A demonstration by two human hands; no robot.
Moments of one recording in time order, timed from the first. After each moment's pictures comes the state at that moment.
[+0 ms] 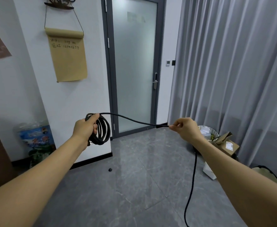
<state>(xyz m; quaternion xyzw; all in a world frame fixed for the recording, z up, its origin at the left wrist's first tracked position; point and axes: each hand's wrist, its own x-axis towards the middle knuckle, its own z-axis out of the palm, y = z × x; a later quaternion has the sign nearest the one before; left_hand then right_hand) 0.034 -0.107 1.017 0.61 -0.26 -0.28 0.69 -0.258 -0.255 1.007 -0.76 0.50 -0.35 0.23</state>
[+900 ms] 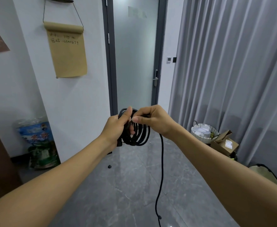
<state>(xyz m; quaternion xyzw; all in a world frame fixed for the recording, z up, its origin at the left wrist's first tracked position) -0.057 -0.107 1.034 0.55 -0.44 -0.33 0.63 -0.183 -0.185 1.051 -0.81 0.12 -0.32 0.47</state>
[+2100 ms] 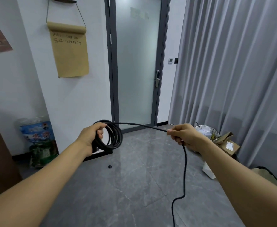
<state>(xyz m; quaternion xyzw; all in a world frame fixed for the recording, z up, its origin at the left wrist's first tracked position) 0.025 -0.097 0.999 0.58 -0.21 -0.42 0.66 -0.254 -0.244 1.001 -0.69 0.45 -0.28 0.50</state>
